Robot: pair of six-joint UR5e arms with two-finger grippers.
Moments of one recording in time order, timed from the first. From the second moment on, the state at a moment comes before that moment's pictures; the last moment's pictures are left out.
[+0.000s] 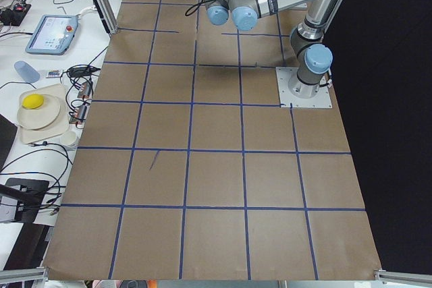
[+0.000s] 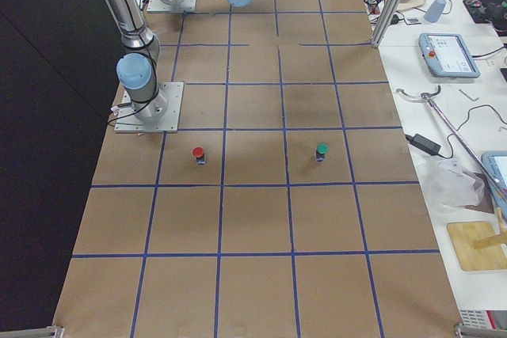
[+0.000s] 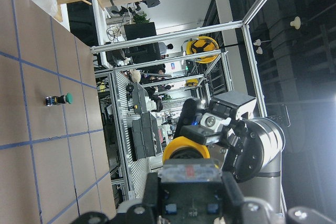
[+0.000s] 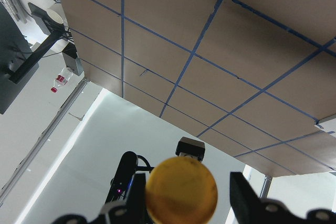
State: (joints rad) left arm -1.40 -1.56 -1.89 -2.15 -0.04 1.05; right arm 1.61 -1.56 1.74 -1.98 -0.53 1.27
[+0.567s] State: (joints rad) left arm -1.40 -1.56 -1.89 -2.15 -0.04 1.05; right arm 1.60 -1.56 1.74 -1.98 -0.53 1.27
